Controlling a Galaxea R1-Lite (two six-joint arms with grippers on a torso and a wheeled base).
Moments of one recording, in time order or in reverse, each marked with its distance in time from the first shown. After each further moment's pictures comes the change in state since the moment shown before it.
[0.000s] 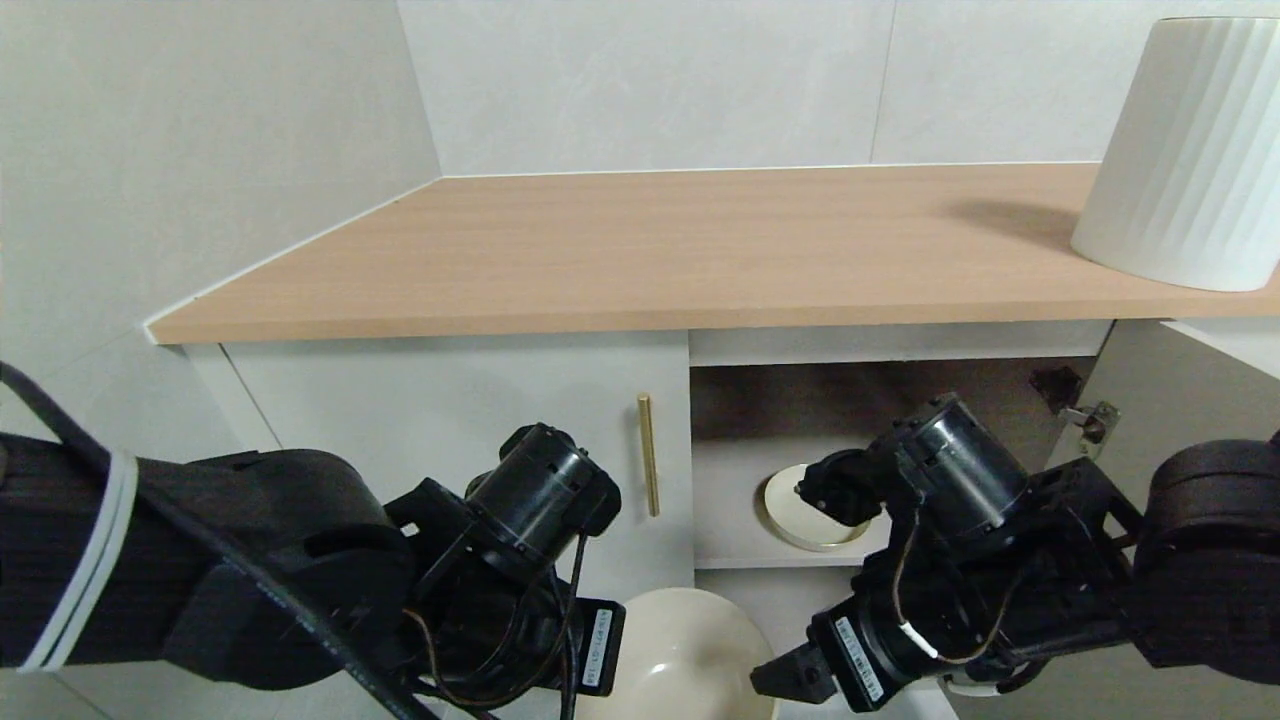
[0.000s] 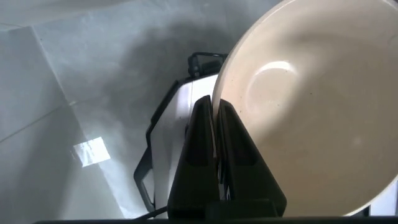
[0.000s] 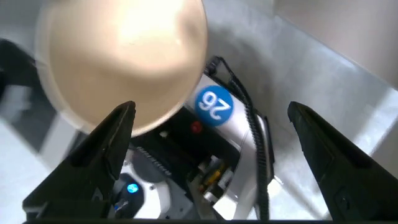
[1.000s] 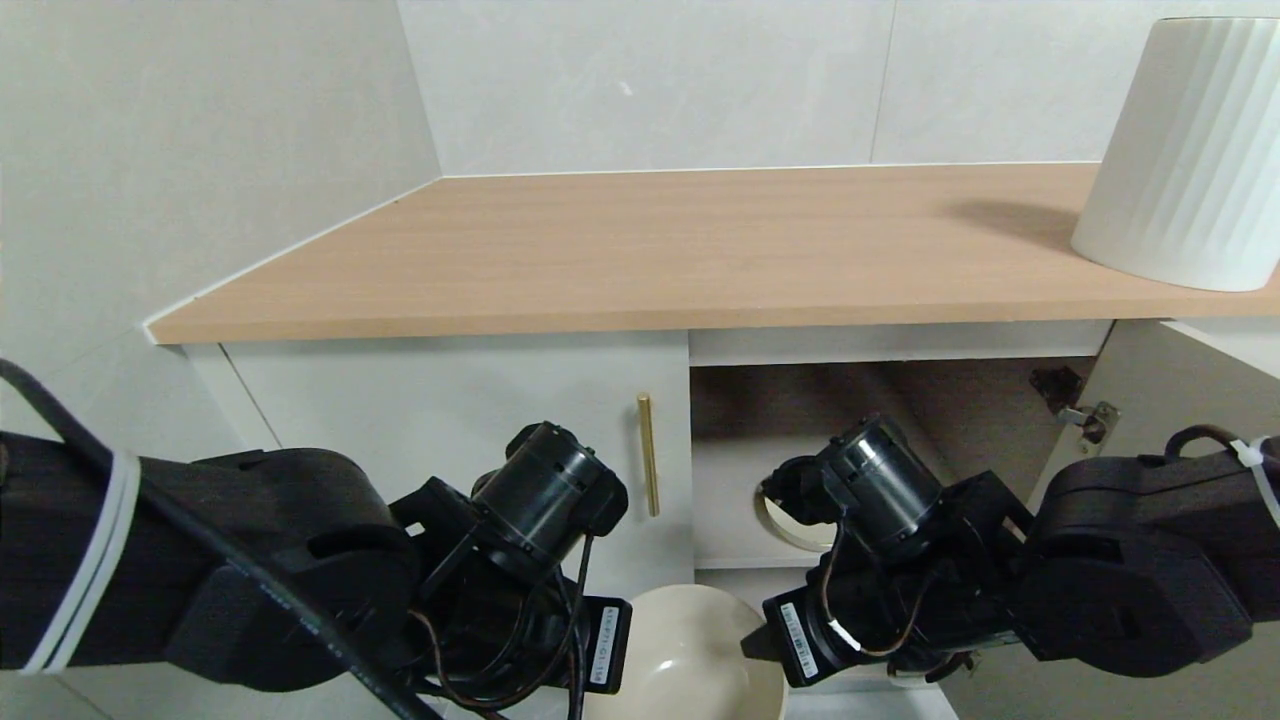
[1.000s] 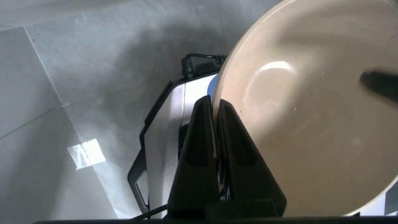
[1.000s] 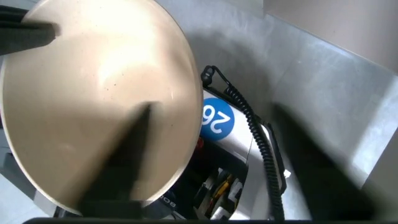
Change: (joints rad) left arm -0.016 0.002 -0.008 -0.001 0.000 -0.023; right arm 0.016 0.121 -0.049 -0.064 -0.058 0.114
